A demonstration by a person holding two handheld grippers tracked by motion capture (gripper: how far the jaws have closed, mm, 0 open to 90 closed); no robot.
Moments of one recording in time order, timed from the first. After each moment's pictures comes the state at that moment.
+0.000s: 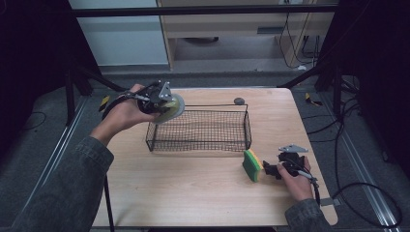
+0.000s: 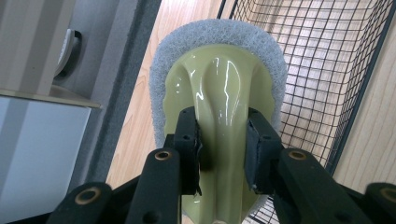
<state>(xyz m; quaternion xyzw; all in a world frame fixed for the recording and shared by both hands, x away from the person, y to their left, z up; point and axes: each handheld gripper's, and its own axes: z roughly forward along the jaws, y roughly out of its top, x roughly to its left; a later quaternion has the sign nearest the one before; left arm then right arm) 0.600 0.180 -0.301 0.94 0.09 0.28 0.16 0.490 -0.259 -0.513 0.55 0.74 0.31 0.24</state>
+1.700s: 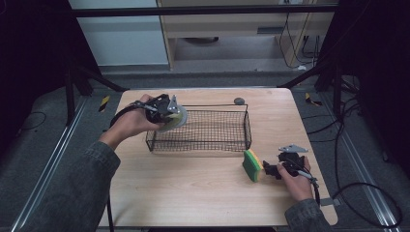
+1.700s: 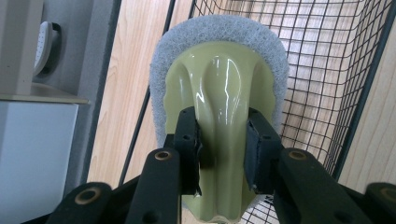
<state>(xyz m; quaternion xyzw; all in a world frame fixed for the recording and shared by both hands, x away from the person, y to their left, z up) 0.606 0.171 -0.348 0.96 0.06 0.26 0.12 0.490 -0.259 -0.513 0.55 0.74 0.31 0.24</state>
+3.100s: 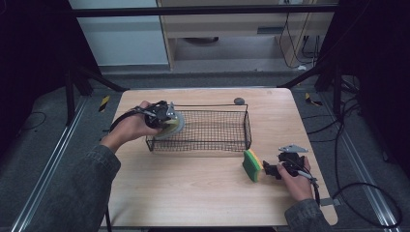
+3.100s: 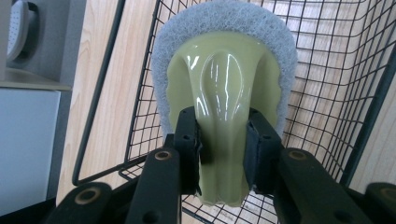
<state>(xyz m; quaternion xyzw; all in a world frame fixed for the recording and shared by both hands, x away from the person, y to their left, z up) 0.615 0.182 -0.378 0.96 0.07 0.24 0.10 0.490 -0.259 -0.513 0.55 0.74 0.31 0.24</state>
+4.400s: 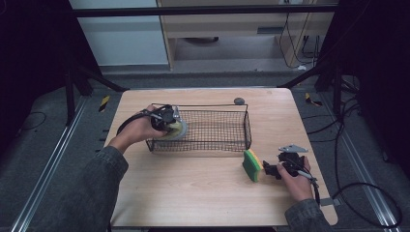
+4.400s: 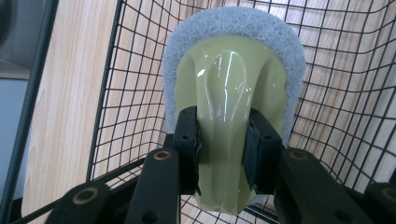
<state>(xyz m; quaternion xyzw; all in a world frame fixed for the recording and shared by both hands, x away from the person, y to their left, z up) 0.626 0.169 -0.405 0.97 0.09 0.21 0.08 0.490 -0.259 -0.513 0.55 0.74 0.31 0.24</state>
